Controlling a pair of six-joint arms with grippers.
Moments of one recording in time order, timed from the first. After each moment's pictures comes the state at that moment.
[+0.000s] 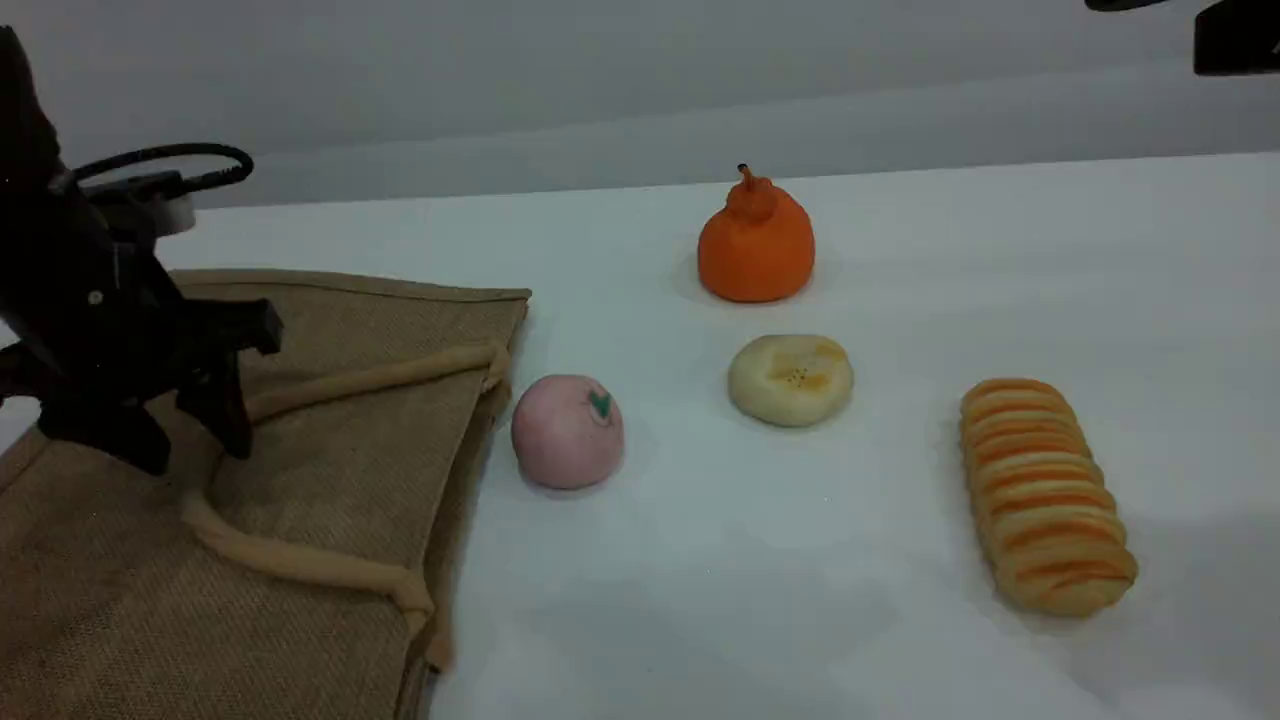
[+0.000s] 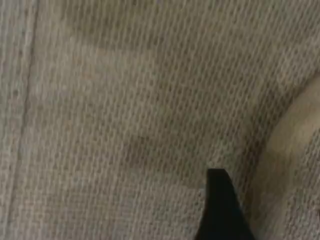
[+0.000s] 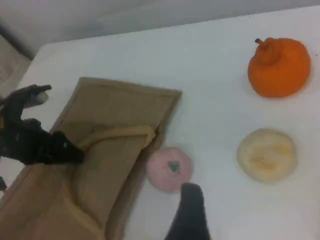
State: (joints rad) left arm -0.09 2.03 -1.04 -0.05 0.43 -0.20; right arm -0.02 1.23 -0.58 1.49 0.58 -1.22
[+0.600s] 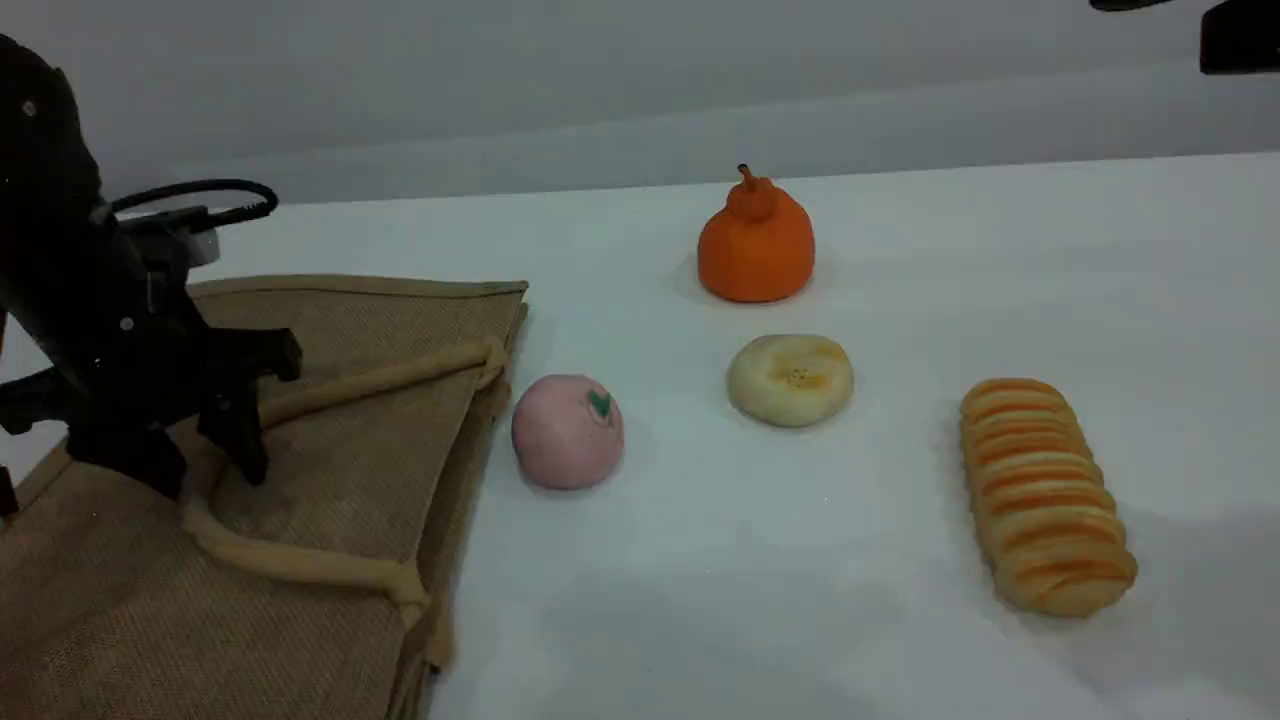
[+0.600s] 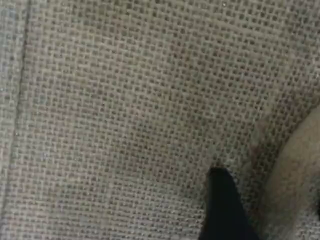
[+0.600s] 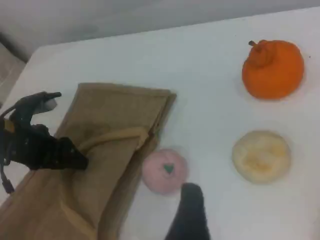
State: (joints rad) left arm -0.09 2.11 -1.08 -0.05 0.46 -0.20; right arm -0.02 1.23 -0.58 1.49 0.57 -1.22
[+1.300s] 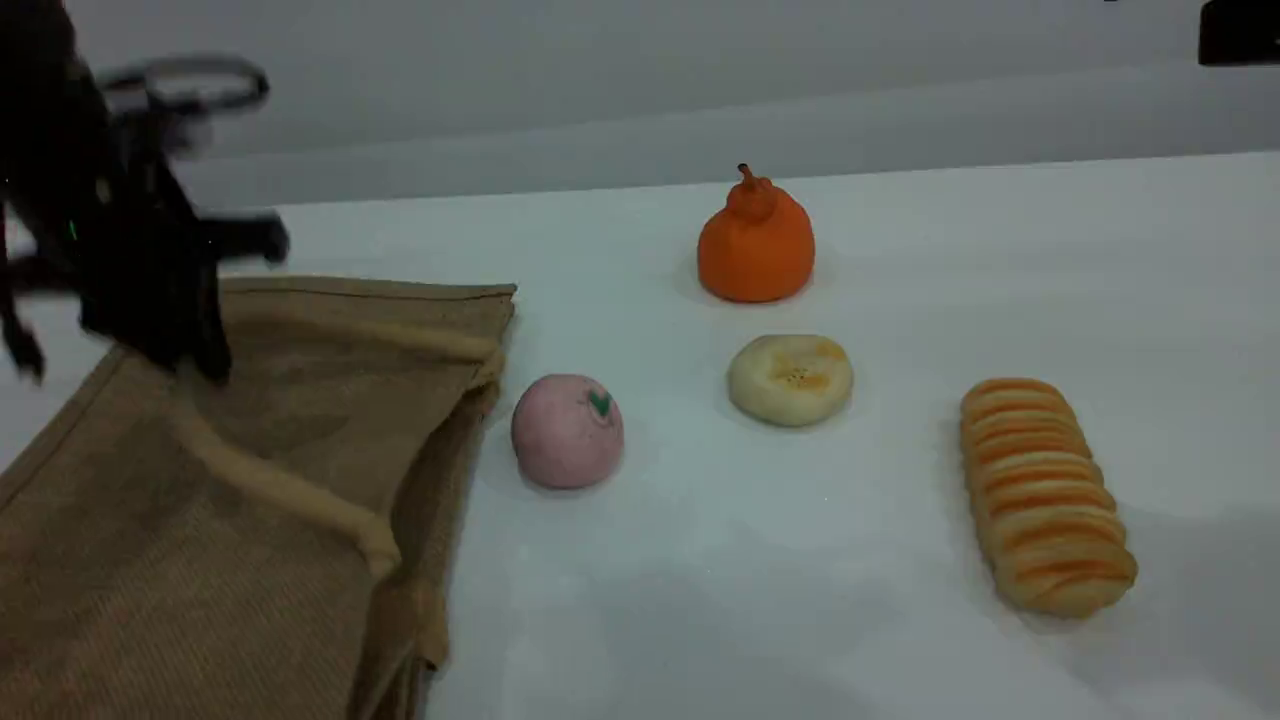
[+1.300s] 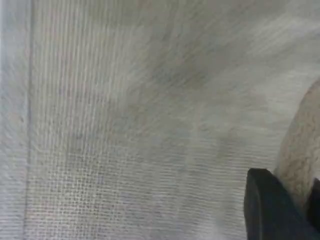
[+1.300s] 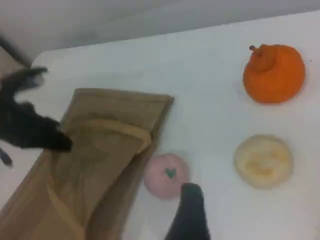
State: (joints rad) left arm -0.09 2.02 -1.26 -0.07 0.70 -0.14; right arm -0.02 1.23 -0.58 1.52 0.57 -1.24
